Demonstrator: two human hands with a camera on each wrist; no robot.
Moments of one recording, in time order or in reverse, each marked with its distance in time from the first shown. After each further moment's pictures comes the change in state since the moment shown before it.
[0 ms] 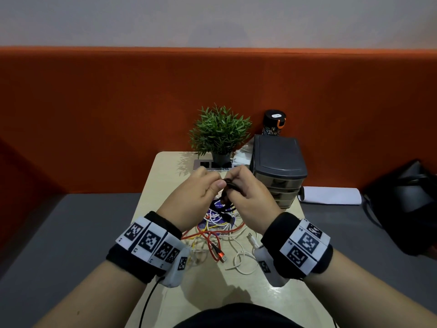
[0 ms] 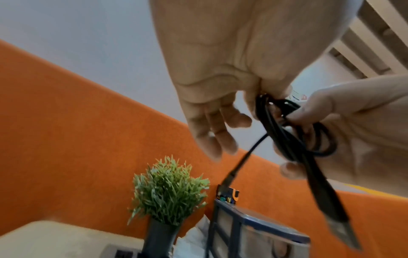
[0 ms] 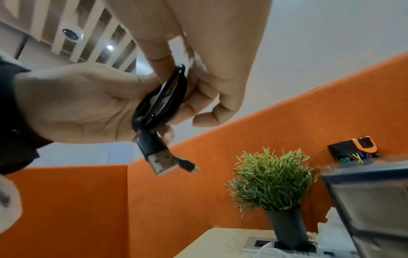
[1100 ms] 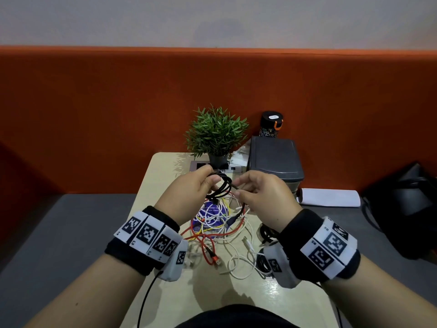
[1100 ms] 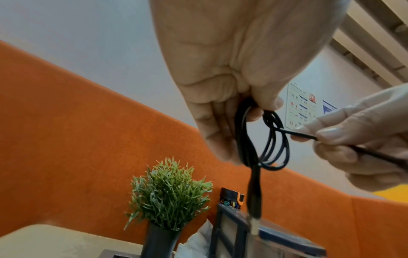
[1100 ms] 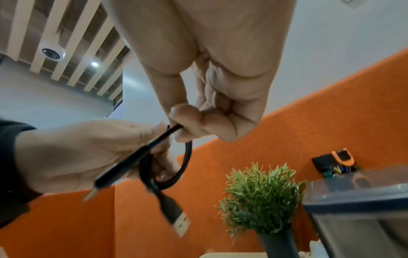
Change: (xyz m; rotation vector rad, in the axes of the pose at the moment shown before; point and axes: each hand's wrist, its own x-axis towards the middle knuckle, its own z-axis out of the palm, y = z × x) left_hand 0.020 0.008 0.000 -0.002 0.077 -0.101; right_hand 0.002 -0.004 -0.040 -0.306 0.062 0.170
